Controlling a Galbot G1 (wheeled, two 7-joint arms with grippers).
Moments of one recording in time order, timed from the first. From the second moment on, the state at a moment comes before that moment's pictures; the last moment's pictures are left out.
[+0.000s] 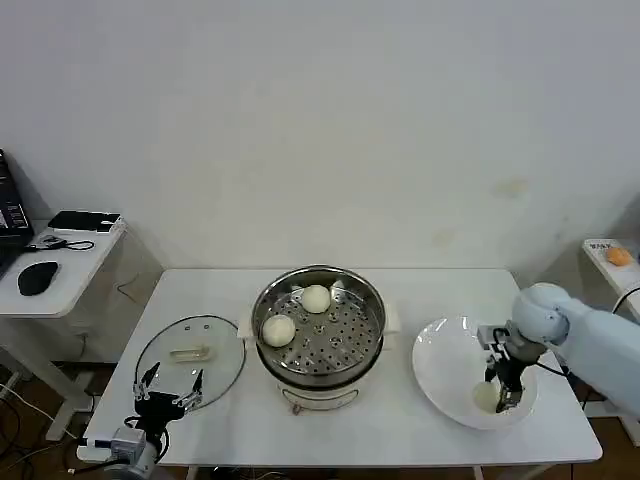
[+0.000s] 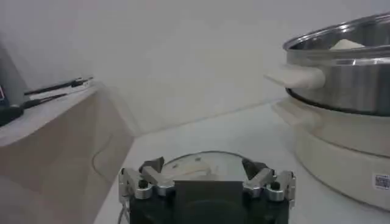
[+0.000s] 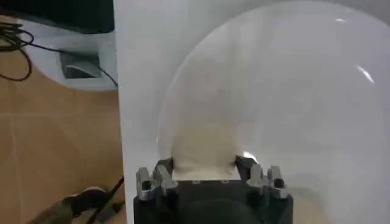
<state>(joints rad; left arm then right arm) 1.58 -1.31 -0.70 -1.97 -0.04 0.18 0.10 -0.15 0.50 -0.69 1.50 -0.17 -0.43 -1.34</state>
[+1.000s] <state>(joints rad) 1.61 -1.33 -0.73 -2.01 -0.04 0.18 0.09 0.35 0.96 -0.70 1.27 0.06 -0.22 -1.37</state>
